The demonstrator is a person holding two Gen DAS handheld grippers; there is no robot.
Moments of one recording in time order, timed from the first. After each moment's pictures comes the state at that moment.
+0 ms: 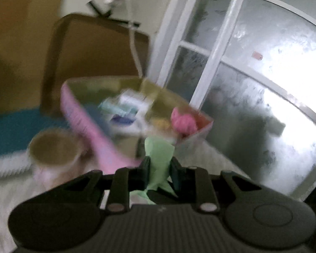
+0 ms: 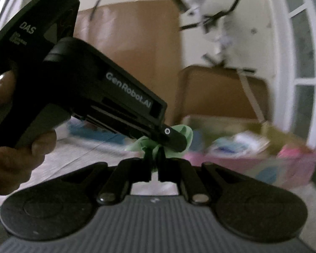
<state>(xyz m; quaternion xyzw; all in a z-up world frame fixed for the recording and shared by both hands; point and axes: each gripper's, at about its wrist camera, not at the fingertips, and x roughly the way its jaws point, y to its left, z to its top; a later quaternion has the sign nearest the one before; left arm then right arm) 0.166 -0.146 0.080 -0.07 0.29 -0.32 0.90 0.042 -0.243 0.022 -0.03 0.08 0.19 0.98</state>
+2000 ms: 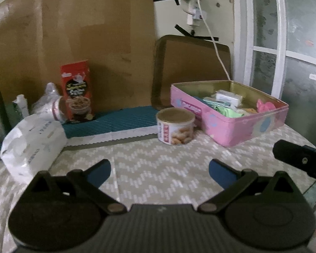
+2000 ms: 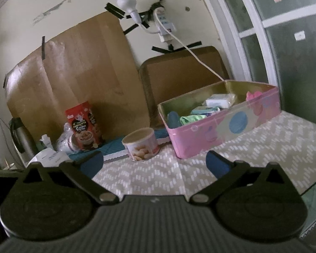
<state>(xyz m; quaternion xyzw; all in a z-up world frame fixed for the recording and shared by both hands) 0.017 -0.068 0.056 0.01 0.25 -0.04 0.97 -0.012 -0.256 0.029 0.17 0.13 0.09 0.97</state>
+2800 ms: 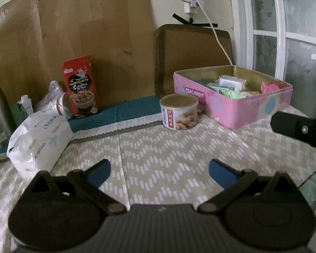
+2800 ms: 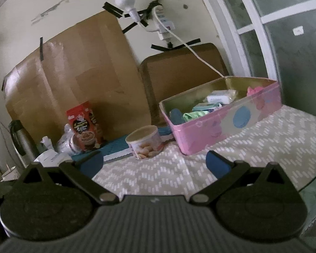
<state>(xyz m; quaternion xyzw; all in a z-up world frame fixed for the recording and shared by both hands) 0.011 -0.073 0.043 0.06 0.27 -0.03 0.96 -0.011 -0.249 0.027 0.18 0.13 0.08 0.97</state>
